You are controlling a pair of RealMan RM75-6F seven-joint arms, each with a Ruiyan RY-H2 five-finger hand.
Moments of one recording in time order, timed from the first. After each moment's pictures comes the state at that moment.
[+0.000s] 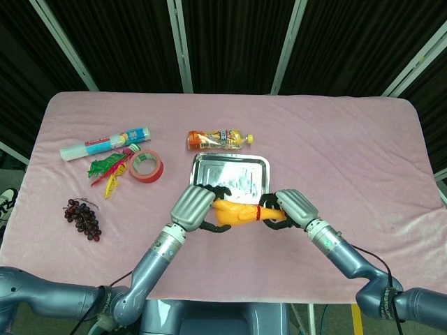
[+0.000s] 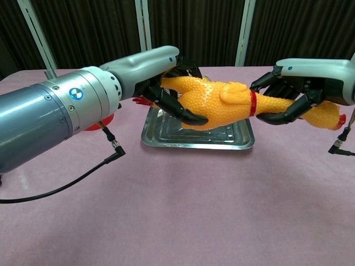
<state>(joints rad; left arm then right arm) -0.88 -1.73 -0.27 -1.77 0.95 1.15 0.57 0.70 -1.26 0.13 -1.65 -1.41 0.87 0.41</state>
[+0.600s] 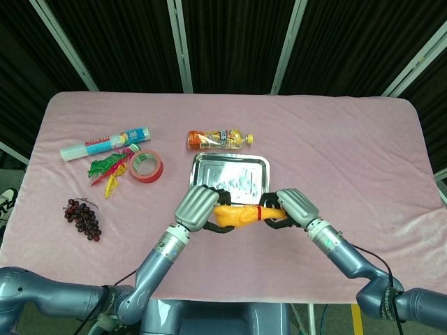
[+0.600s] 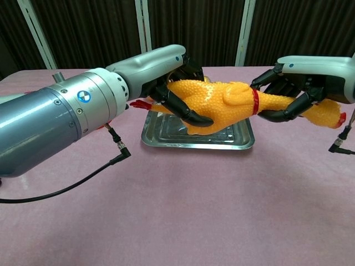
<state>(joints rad) -0.89 -1.76 -0.27 -1.73 1.00 1.16 0.54 0.70 -1.26 0.13 -1.65 -1.42 0.88 0.43</state>
